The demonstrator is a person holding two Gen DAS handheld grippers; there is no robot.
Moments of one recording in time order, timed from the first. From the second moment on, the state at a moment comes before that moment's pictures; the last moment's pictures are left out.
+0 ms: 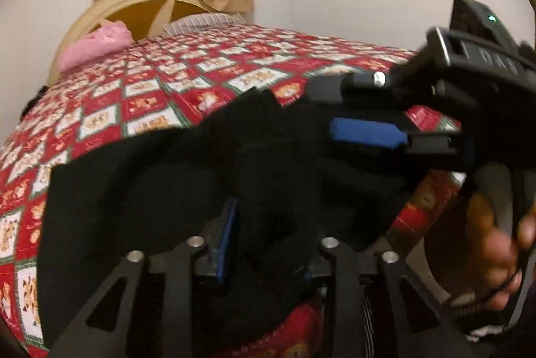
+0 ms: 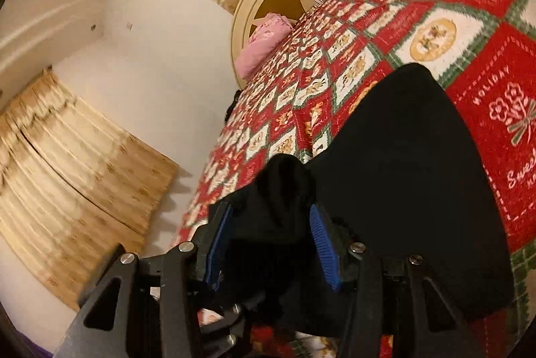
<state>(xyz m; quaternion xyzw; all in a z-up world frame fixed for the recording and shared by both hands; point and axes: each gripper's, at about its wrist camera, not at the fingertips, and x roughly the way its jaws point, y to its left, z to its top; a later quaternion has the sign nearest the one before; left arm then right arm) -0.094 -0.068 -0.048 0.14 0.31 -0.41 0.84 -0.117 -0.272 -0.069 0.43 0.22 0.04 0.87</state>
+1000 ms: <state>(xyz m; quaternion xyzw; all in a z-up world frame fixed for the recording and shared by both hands) -0.033 0.088 -0.045 -0.02 0.37 -0.19 0.91 -0.080 -0.167 -0.065 0.08 0.32 -0.07 0.94</state>
